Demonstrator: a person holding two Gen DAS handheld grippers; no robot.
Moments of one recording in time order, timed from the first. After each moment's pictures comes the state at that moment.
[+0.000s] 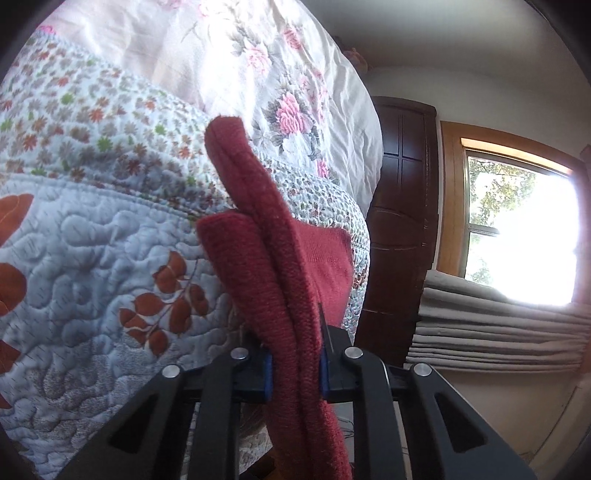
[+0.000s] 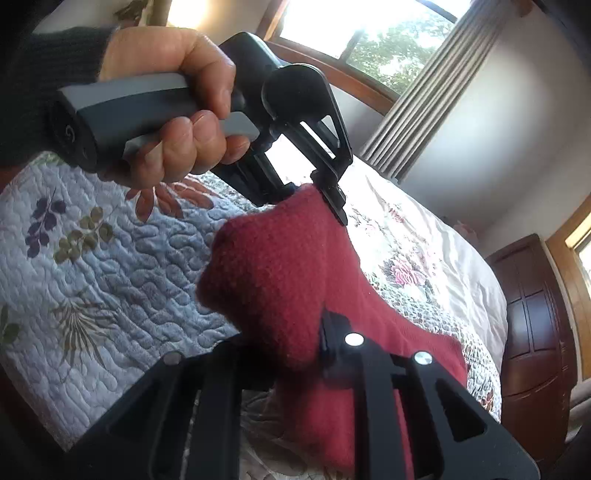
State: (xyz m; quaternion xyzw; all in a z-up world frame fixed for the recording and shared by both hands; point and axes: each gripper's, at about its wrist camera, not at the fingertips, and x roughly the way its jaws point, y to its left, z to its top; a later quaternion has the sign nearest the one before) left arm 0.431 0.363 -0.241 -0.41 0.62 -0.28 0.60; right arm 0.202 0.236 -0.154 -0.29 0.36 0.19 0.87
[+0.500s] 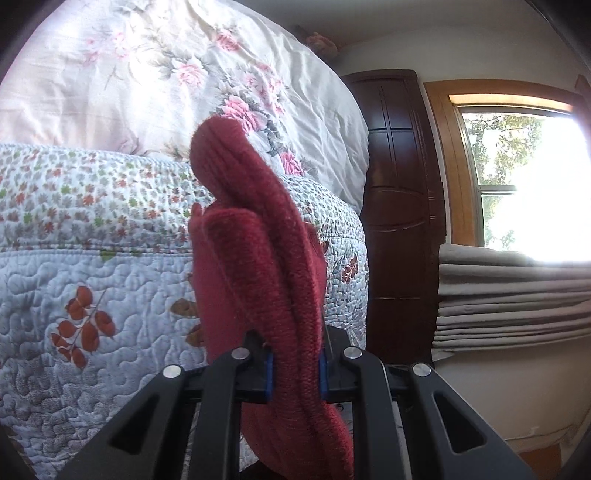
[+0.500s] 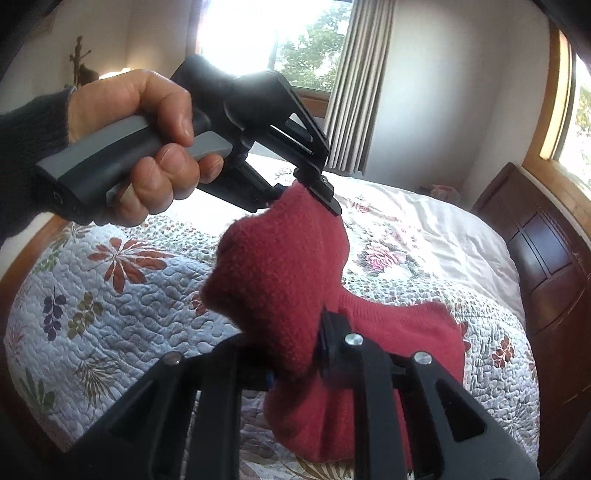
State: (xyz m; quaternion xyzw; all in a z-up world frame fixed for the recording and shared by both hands) left arm 0.459 0.243 -0.153 -0.31 0.63 -0.30 0.65; right arm 0.210 0.131 -0.090 -0.12 0.34 0.14 0.92
